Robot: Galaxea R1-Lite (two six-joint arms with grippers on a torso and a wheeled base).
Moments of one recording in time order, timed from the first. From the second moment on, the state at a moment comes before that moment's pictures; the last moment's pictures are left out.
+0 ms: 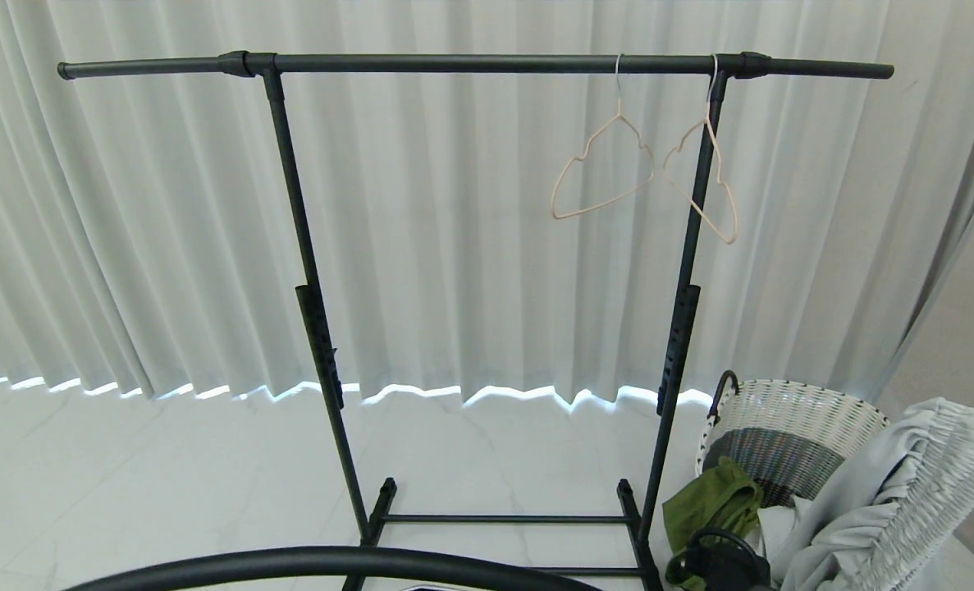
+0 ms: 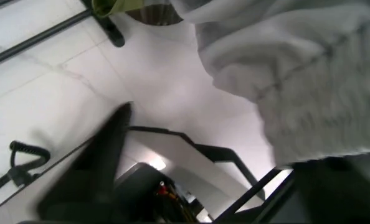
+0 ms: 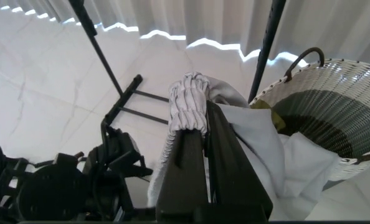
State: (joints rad) left arm -1.25 2.40 -1.32 -0.23 0.14 -0.63; right arm 0.19 0.85 -0.67 0.15 0.30 0.10
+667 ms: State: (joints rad) left arm -1.36 1.84 -0.89 -0.15 0.19 -0.68; right arm 0.20 0.80 -0.58 0.15 0.43 0.09
